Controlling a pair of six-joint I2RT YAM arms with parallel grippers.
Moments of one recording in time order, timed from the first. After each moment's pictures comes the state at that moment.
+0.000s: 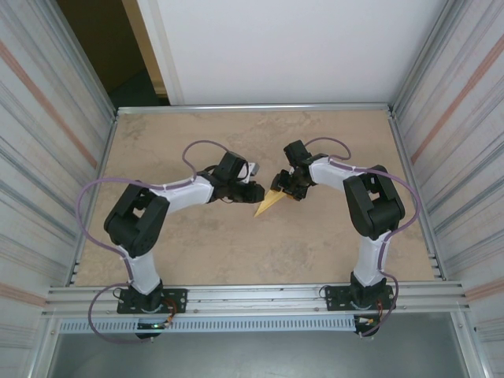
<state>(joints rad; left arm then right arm) -0.64 1.81 1.09 -0.16 0.40 -0.49 0.45 1.94 1.21 -0.51 -0.21 0.77</state>
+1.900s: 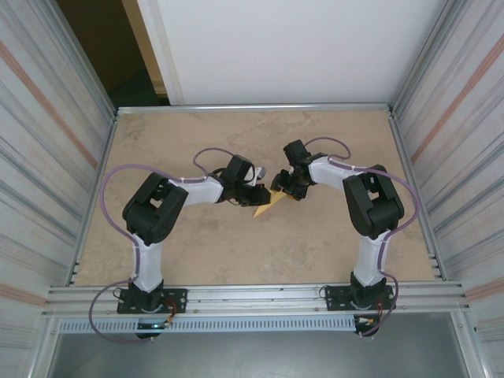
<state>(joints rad) -0.65 1.98 1.14 -0.06 0.54 -0.57 0.45 1.95 1.22 -0.52 -0.21 0.77</state>
